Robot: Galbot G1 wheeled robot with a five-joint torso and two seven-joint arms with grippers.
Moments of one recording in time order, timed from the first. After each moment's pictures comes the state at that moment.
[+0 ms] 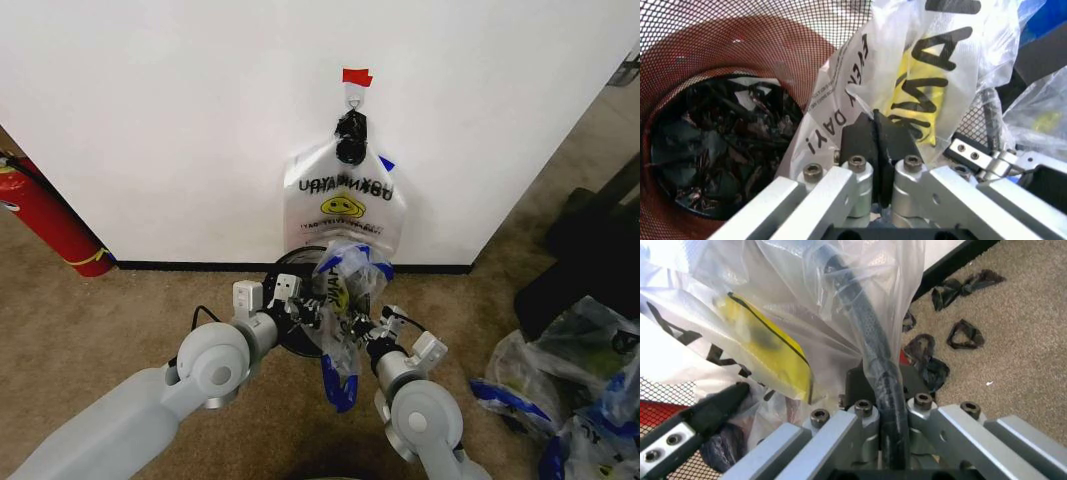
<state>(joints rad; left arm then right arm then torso) 0.76 -0.82 0.19 -2.13 -1.29 0.47 -0.53 -1.32 1.47 0.20 2.10 0.92 -0.35 0.51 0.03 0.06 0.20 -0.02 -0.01</state>
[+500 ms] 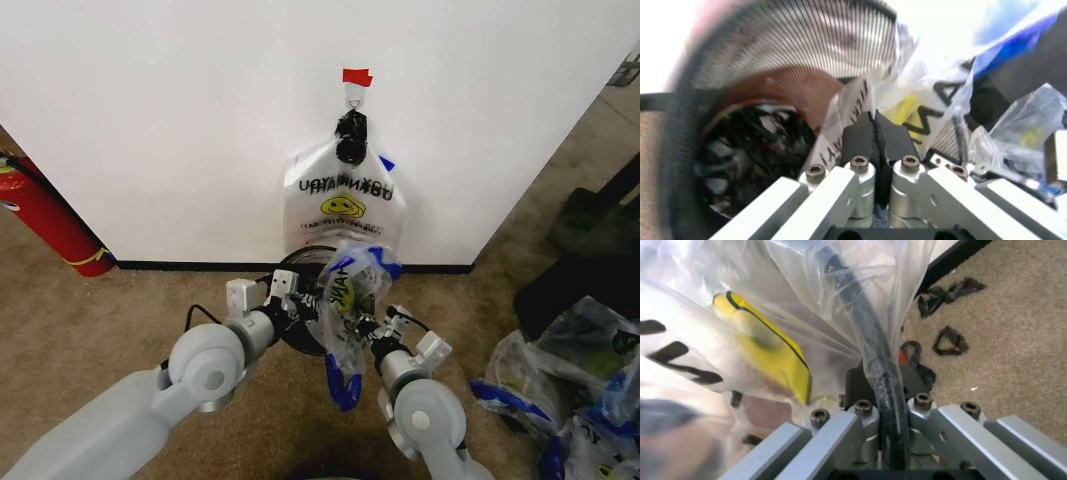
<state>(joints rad) 0.79 -0.76 0.13 -2.23 -1.30 0.44 -0.53 -1.33 1.47 0.24 2.10 0.93 -0.34 0.52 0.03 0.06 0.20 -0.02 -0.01</state>
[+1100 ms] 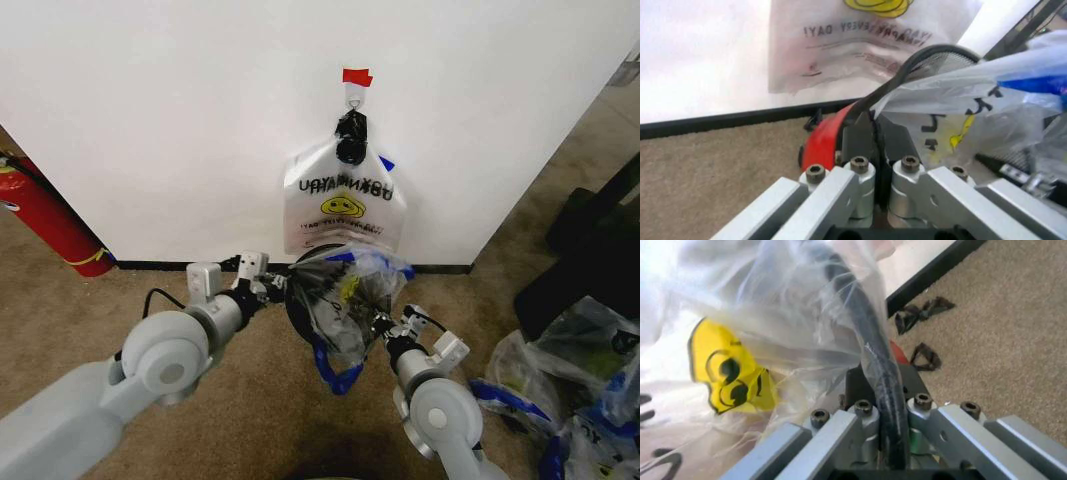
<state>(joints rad) 0.78 -0.61 0.02 -2.26 -1.37 0.43 -0.54 -1.34 1.45 0.31 2.11 0.97 -0.34 0.52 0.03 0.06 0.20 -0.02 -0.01</state>
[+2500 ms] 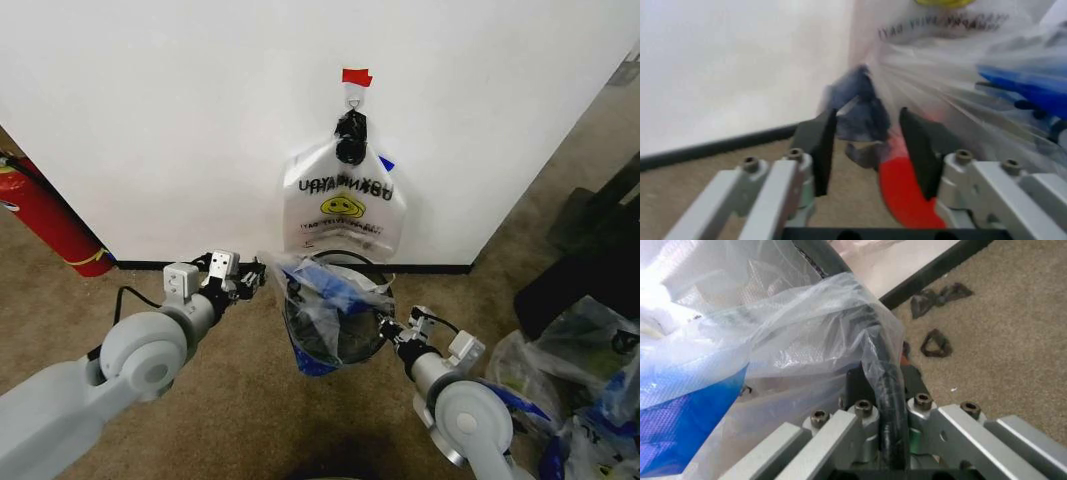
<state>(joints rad) 0.90 -0.52 -0.06 -2.27 -1.16 0.43 -0.55 -1.36 1.37 0.36 2.16 1.05 -0.45 0.47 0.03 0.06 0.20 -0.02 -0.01</state>
